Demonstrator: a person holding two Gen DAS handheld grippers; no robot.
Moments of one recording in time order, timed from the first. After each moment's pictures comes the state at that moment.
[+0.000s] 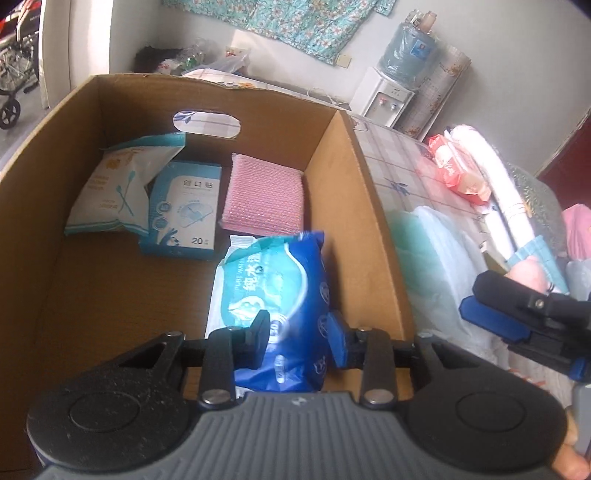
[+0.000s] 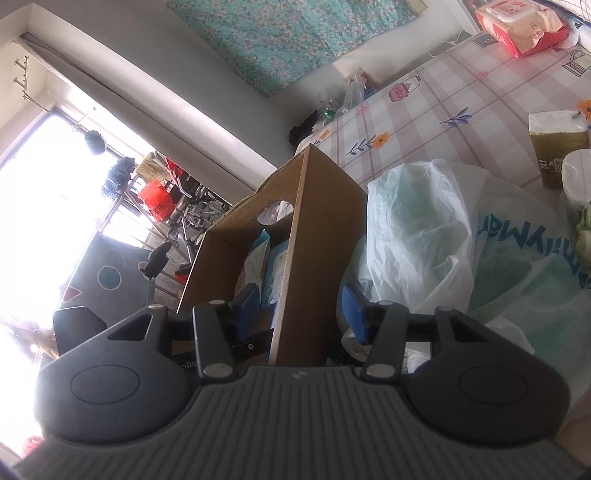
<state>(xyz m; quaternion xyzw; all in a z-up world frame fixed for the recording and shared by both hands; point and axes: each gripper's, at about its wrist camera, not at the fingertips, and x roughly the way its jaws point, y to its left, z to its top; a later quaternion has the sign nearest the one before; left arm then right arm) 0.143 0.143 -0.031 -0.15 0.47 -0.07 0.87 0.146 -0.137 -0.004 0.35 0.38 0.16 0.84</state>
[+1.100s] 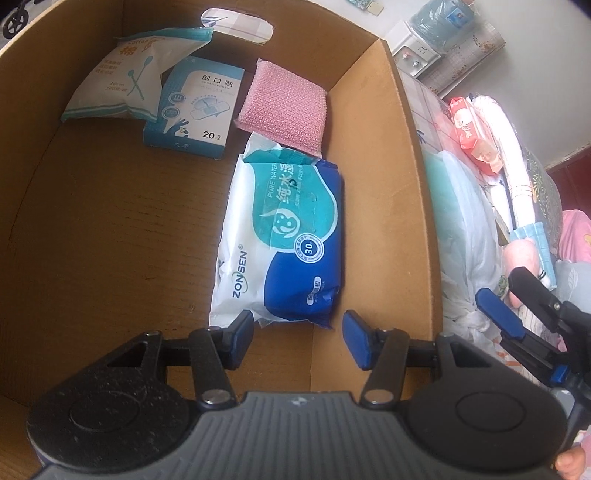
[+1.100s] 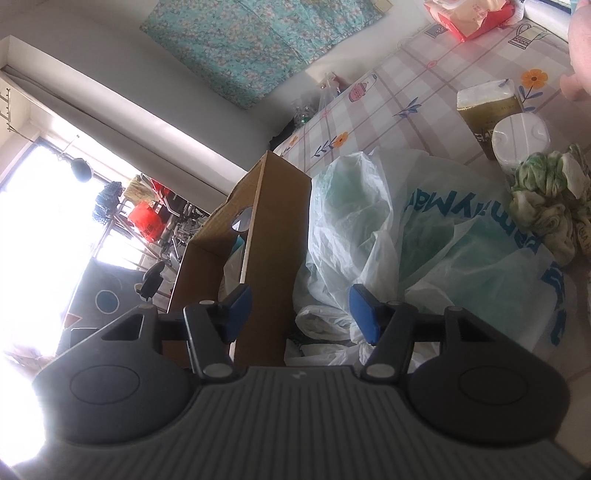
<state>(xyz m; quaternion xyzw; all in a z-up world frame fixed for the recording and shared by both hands) 0.138 0.149 -0.069 -0.22 0.57 -0.07 0.79 0.124 -0.173 -0.032 0.39 0.38 0.13 0.83</state>
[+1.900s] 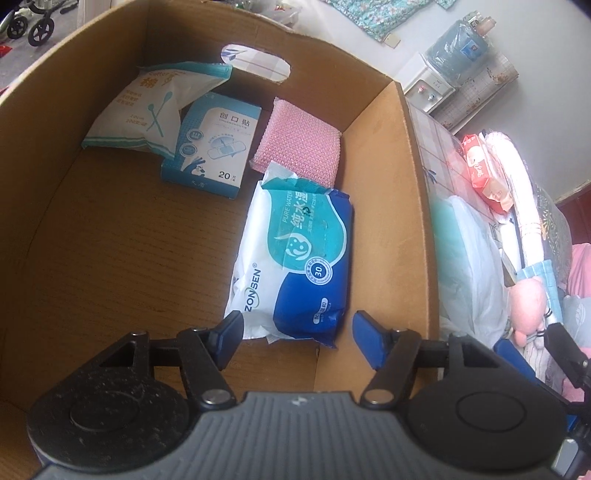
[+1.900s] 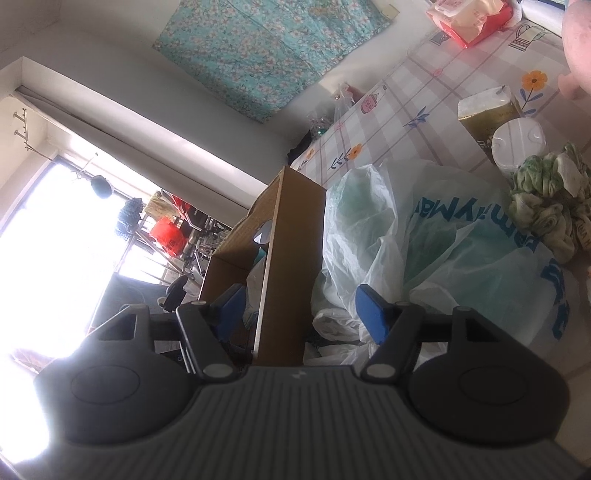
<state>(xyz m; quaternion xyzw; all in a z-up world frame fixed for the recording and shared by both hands) 0.138 0.152 -0.052 -0.23 0.53 -0.02 0.82 0.113 -0.188 -0.032 0.43 0.35 0.16 0.82</state>
